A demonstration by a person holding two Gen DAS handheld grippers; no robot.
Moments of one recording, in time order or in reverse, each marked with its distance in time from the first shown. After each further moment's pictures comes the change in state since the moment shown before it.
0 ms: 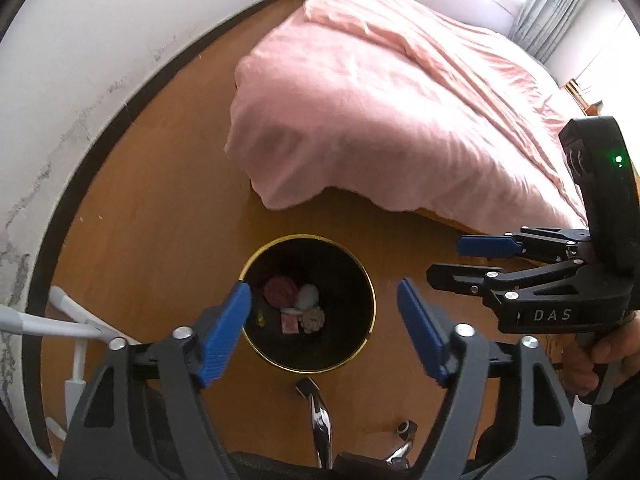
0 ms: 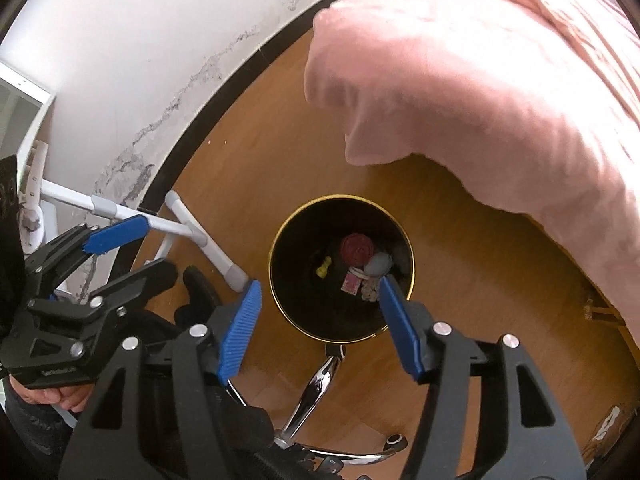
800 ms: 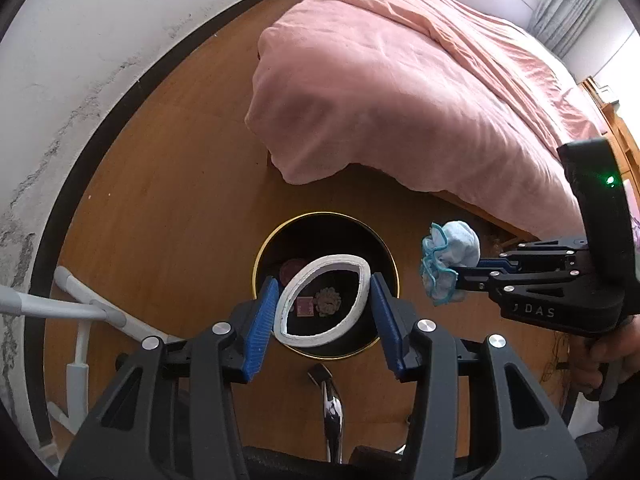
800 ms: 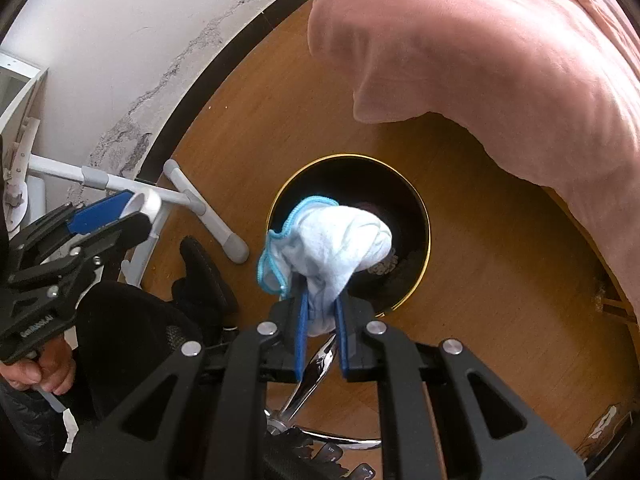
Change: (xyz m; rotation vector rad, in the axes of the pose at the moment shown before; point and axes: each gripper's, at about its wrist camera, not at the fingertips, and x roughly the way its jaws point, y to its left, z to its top) left arm 0.039 0.027 -0.017 -0.035 0.084 0.029; right arm 0.061 -0.002 -0.013 -0.013 0.129 0.023
